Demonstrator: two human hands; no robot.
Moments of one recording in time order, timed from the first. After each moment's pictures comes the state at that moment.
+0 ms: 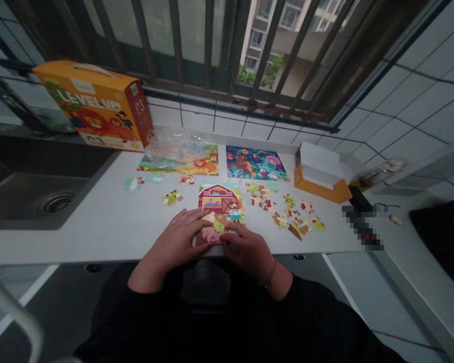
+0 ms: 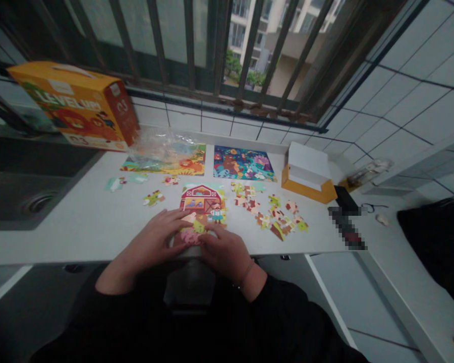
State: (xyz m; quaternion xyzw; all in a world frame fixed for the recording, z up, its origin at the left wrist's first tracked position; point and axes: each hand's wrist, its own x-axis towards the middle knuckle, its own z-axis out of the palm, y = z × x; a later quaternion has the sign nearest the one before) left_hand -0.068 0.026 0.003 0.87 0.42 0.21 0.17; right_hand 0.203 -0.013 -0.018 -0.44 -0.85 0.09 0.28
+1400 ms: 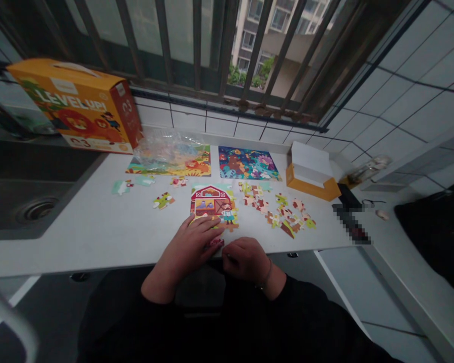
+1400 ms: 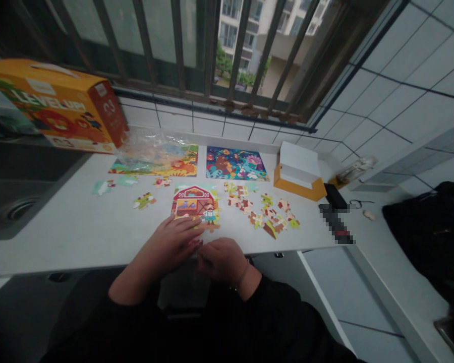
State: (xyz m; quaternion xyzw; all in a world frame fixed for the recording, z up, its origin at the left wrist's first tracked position) left_hand -0.019 0.019 -0.001 0.90 0.39 0.17 0.13; right_hand 0.212 -0.022 -0.026 -0.37 -0.87 0.00 0.31
